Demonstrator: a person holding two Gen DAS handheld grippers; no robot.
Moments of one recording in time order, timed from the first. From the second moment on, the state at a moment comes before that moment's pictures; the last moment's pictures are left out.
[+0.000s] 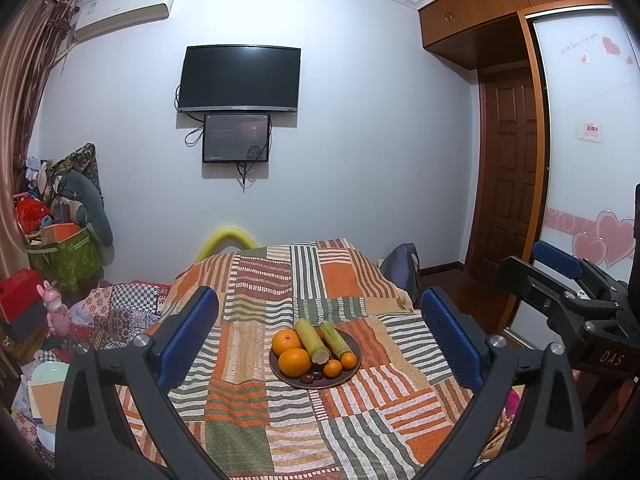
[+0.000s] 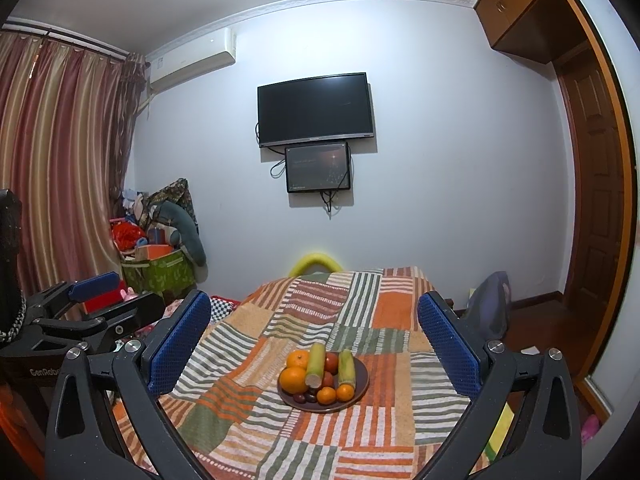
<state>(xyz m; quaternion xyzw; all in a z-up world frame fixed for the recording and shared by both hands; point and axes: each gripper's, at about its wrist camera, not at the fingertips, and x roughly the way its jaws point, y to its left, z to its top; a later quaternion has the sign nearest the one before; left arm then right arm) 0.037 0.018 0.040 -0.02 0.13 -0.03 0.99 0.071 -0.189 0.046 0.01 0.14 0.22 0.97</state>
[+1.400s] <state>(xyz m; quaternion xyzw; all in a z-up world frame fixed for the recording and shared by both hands) 0.038 0.013 0.043 -0.02 0.13 -0.04 0.99 0.069 -0.189 0.043 0.01 0.15 0.21 0.97</state>
